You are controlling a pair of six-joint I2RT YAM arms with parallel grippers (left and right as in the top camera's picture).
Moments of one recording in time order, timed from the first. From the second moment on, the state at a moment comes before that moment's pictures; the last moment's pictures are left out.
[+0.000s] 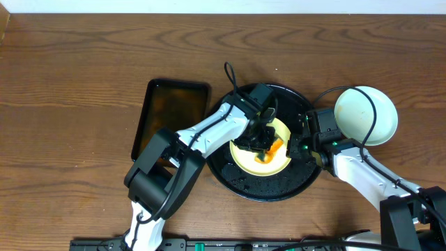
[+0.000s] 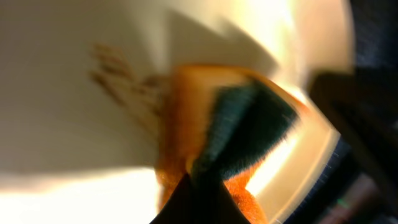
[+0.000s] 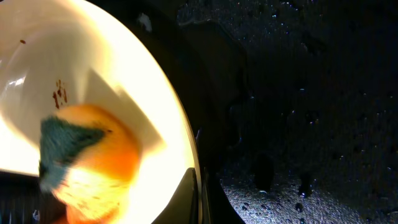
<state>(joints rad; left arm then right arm) -0.70 2.05 1.40 -0.74 0.36 -0.43 0.27 1.52 0.65 -0.27 -0.18 0.44</state>
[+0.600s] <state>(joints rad) -0.68 2.04 1.41 -0.68 0.00 -0.43 0.27 1.52 0.65 -0.29 -0.19 0.44</state>
